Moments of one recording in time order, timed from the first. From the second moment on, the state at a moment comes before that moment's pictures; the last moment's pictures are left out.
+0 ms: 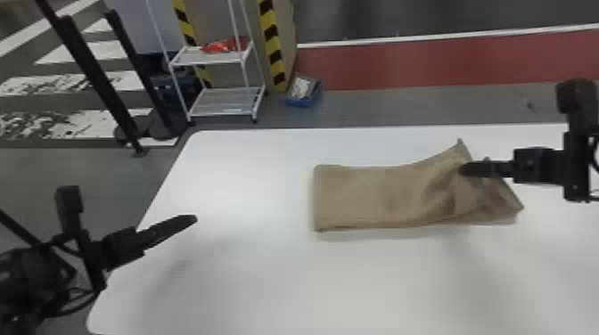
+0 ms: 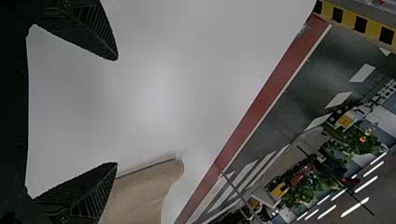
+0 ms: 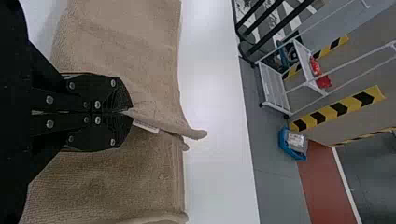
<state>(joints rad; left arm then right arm) 0.00 0.22 0.65 -1.82 0.17 1.27 -0.96 -0.49 -0.09 -0.12 -1.48 0.09 1.27 0.78</state>
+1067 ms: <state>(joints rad) 0.01 0.22 0.64 -1.81 0.17 1.26 -0.96 -0.45 -0.08 -0.25 -1.48 0.04 1.17 0.76</state>
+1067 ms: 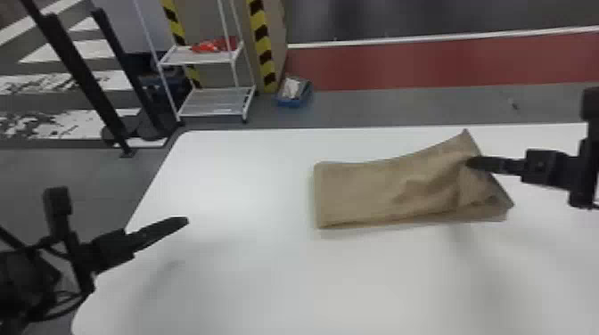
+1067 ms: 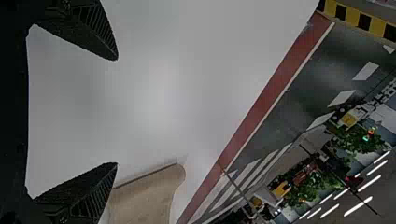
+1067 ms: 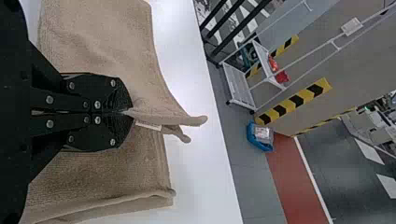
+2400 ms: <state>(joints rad) 0.00 0.25 0.65 -1.78 0.16 1.23 -0.98 -0.40 -0.08 -0.27 -1.61 -0.01 1.37 0.73</state>
